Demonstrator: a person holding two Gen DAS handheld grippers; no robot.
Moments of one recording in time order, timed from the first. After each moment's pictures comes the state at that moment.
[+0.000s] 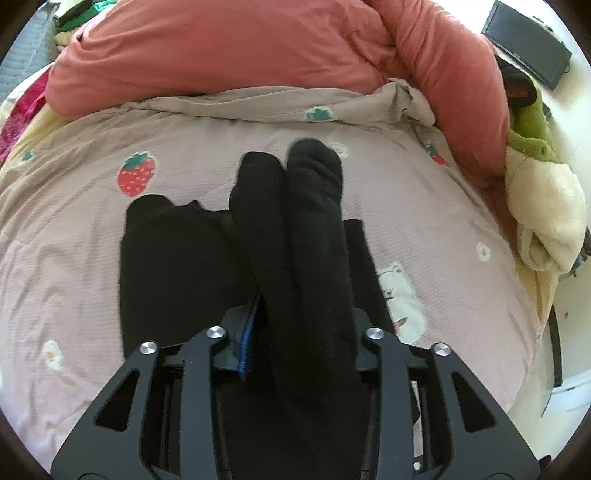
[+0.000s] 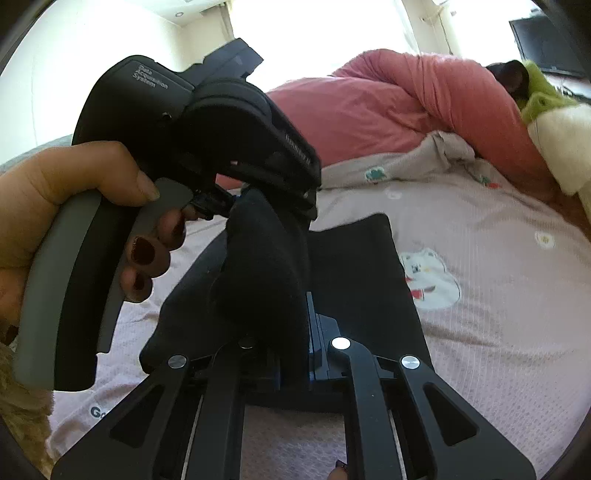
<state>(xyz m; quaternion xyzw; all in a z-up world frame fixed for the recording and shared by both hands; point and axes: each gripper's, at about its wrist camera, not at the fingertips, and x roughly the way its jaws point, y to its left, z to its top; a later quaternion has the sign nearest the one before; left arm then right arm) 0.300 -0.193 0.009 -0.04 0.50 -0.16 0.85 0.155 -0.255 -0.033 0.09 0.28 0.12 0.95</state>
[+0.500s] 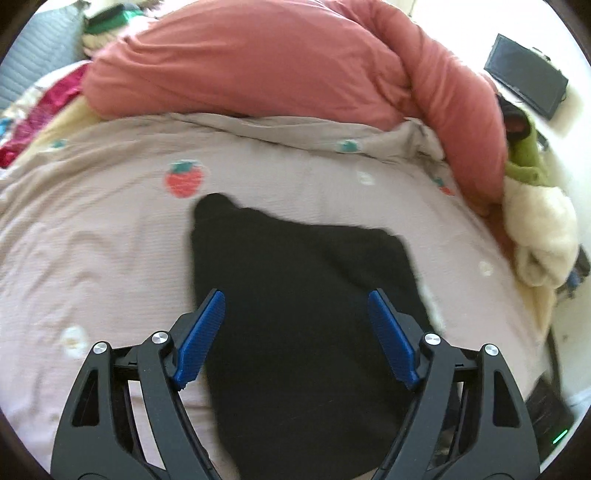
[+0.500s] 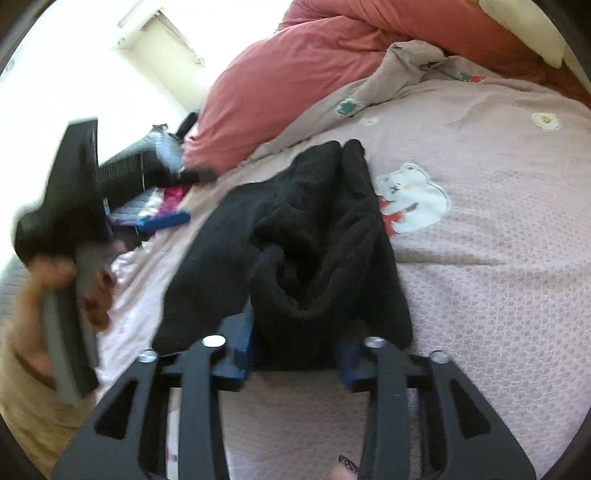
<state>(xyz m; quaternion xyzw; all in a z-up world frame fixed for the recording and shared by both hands) 0.261 -0.131 0.012 -0.06 0.44 -0.12 0.89 0.166 -0.313 -0.055 0.26 0.36 0.19 0.88</state>
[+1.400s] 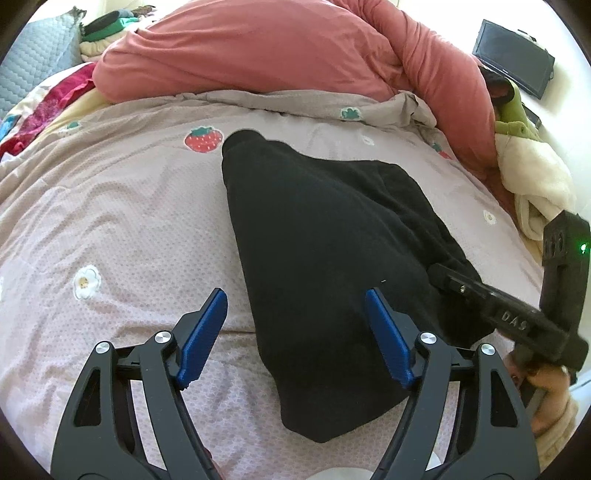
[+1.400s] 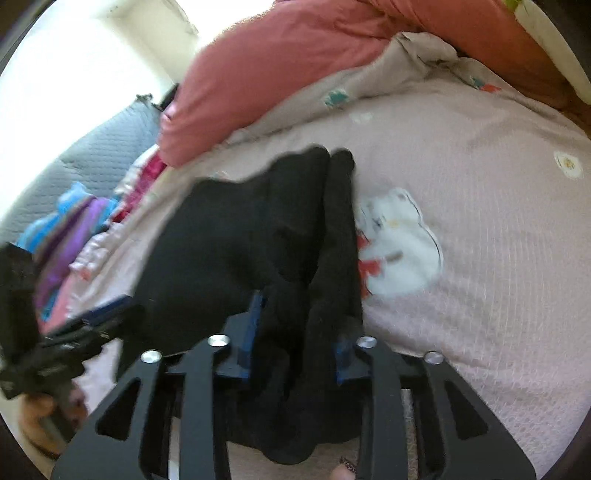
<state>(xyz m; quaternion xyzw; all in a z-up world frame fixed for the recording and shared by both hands) 0.206 -0.110 -0.023 -0.04 0.44 -0.14 0.89 0.213 -0.319 -0.060 0.19 0.41 0.13 0.89</state>
